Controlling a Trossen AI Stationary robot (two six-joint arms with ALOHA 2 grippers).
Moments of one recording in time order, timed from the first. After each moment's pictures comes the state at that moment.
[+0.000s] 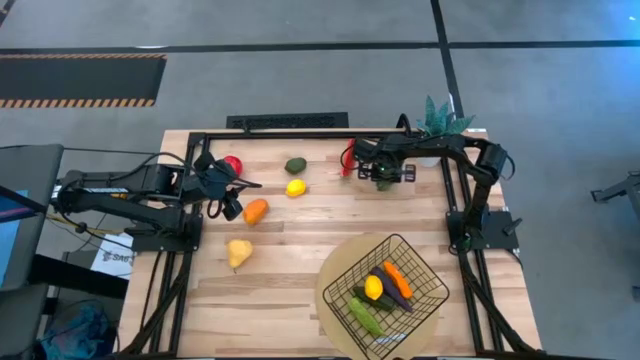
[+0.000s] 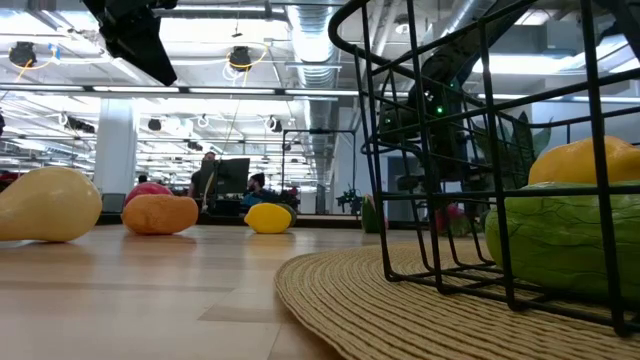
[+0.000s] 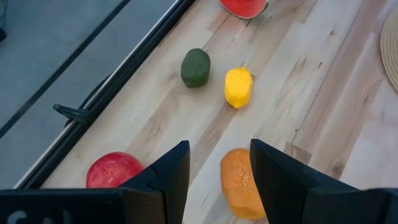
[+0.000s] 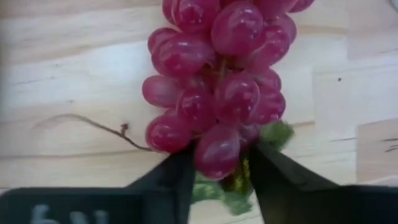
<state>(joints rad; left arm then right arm) -0.01 0.86 0.94 -1.00 -0.50 -0.38 -0.52 1.84 1.14 -0.88 0.26 1.15</state>
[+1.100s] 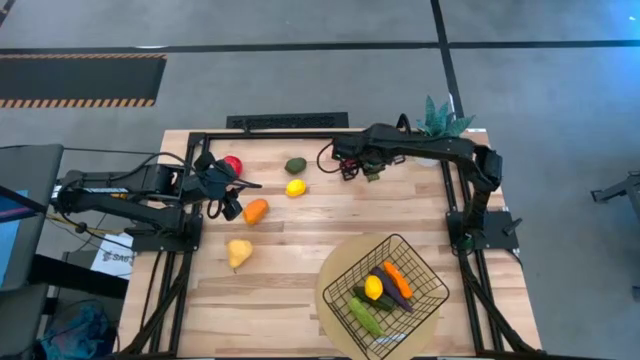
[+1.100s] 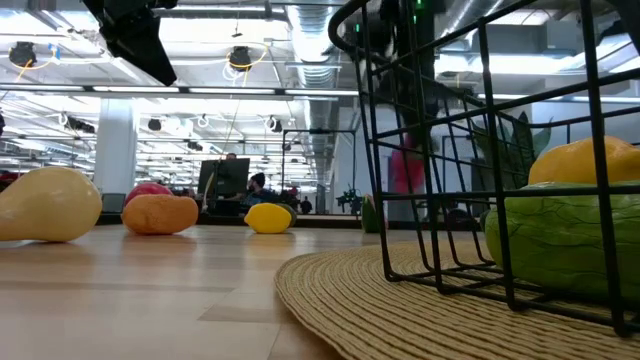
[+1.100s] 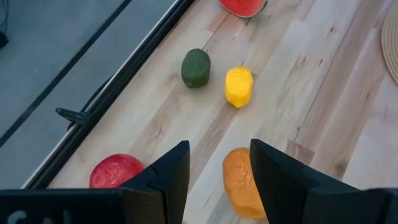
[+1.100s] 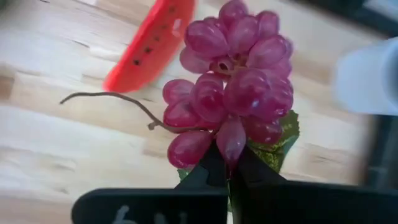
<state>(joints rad) -0.01 0.86 0.94 -1.00 -0.50 -0.35 -0.30 1.85 1.68 -1.38 0.37 0.97</state>
